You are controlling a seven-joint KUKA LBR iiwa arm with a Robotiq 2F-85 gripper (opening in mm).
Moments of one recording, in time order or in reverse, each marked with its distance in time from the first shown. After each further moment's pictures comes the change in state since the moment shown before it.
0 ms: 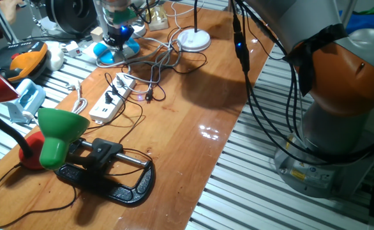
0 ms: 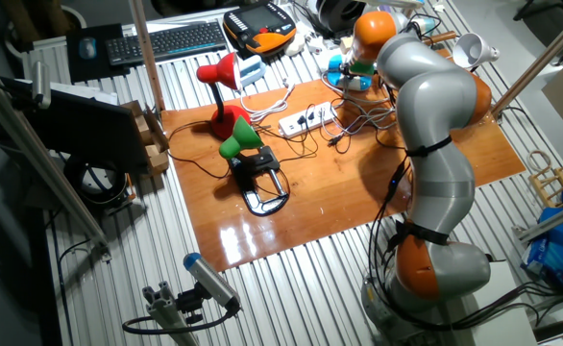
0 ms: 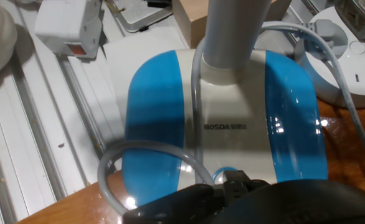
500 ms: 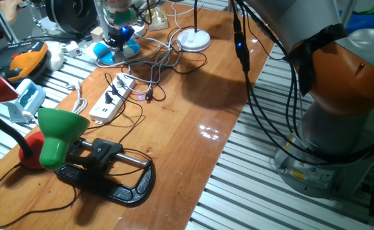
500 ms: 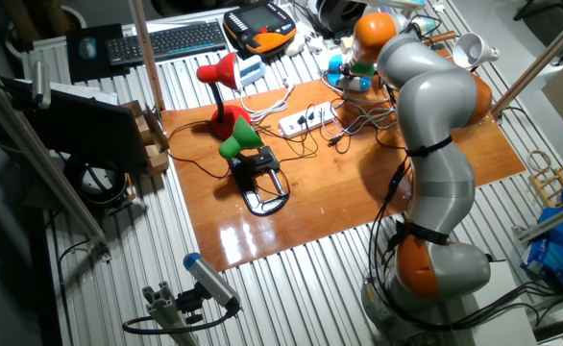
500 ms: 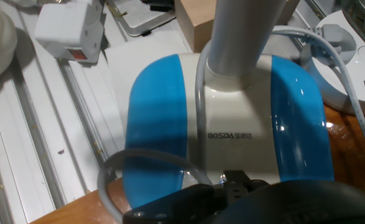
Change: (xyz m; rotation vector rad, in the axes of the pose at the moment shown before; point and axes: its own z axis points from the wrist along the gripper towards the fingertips) arm 0.001 -0.002 0.002 -0.004 -0.006 -0.005
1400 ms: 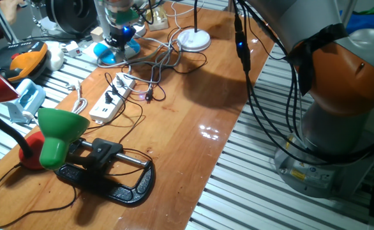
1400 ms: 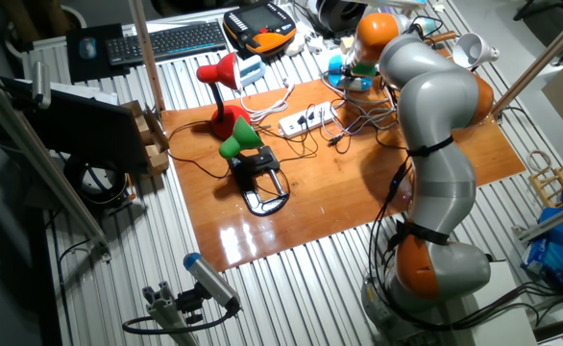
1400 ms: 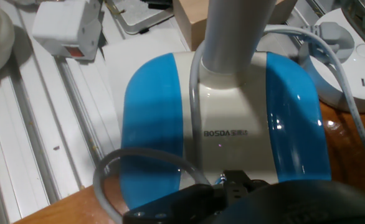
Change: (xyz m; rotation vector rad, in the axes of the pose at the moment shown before) arm 0.007 -0.005 -0.001 0.006 0.020 -0.008
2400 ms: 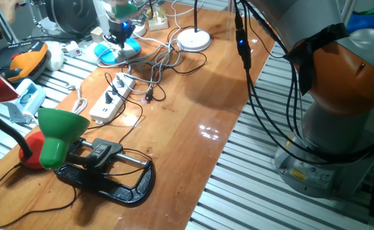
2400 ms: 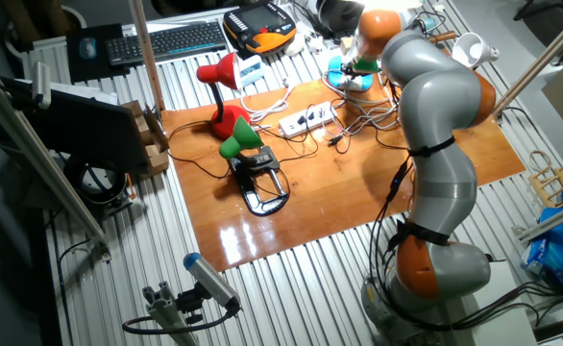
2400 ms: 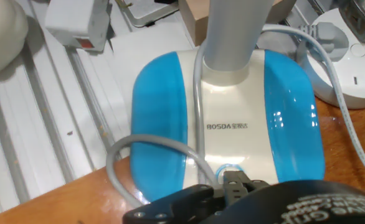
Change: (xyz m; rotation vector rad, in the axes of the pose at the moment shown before) arm 0.008 0.009 -0.032 -0.033 0.054 -0.034
